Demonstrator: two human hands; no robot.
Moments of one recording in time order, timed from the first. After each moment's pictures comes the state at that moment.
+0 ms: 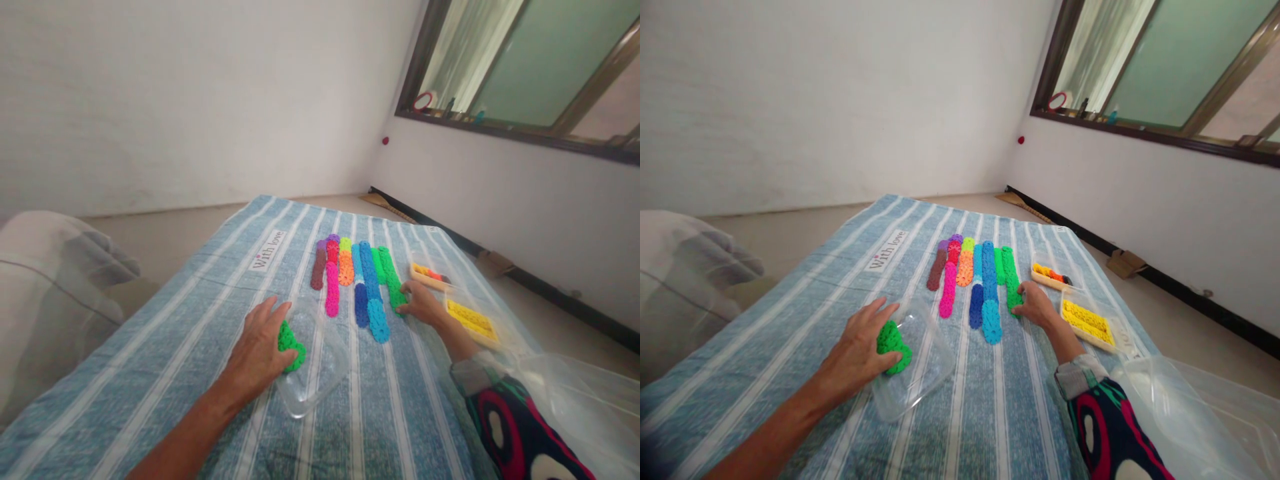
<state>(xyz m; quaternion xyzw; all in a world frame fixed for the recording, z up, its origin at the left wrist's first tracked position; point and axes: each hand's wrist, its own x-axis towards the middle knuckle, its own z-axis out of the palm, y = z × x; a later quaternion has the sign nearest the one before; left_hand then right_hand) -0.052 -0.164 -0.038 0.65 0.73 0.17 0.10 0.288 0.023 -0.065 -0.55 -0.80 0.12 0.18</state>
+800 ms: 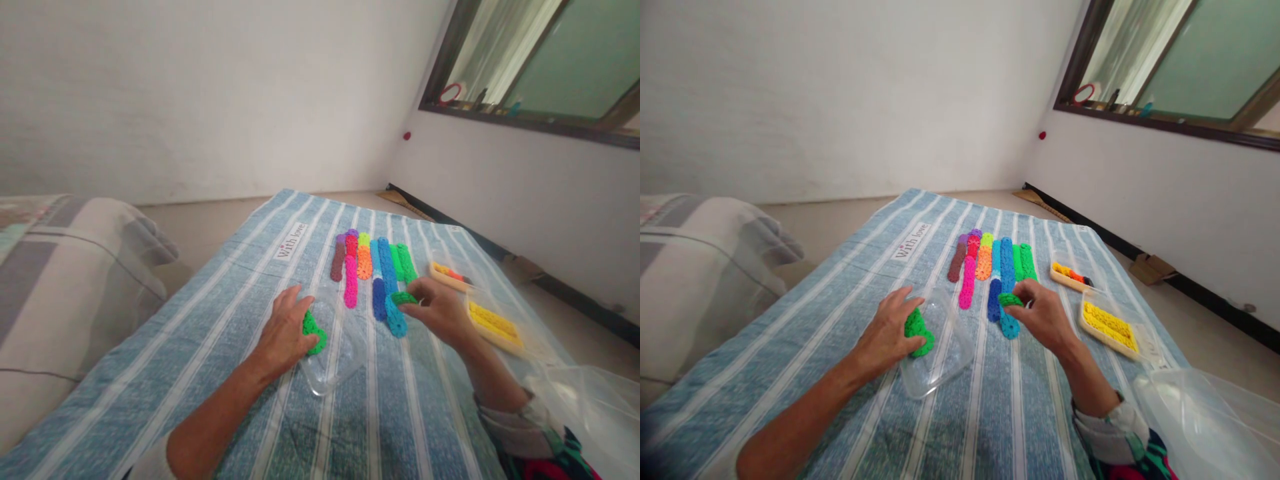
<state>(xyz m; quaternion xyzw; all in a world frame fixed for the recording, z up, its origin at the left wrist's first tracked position) -0.049 -0.165 -0.048 0.66 0.71 0.23 0.09 0.237 -0.062 0.004 -0.45 -0.81 0.24 0.30</state>
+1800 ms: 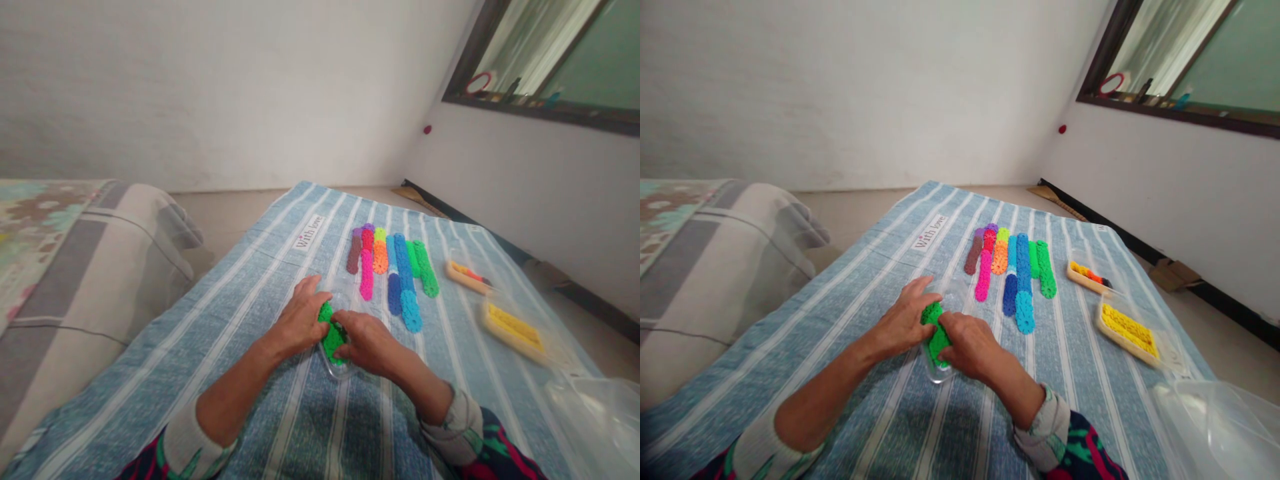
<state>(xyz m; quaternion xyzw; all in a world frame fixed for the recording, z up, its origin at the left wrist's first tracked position) -0.054 -0.173 -0.035 0.69 0.68 0.22 0.15 0.122 -0.130 -0.021 -0.31 -0.92 0.23 0.01</state>
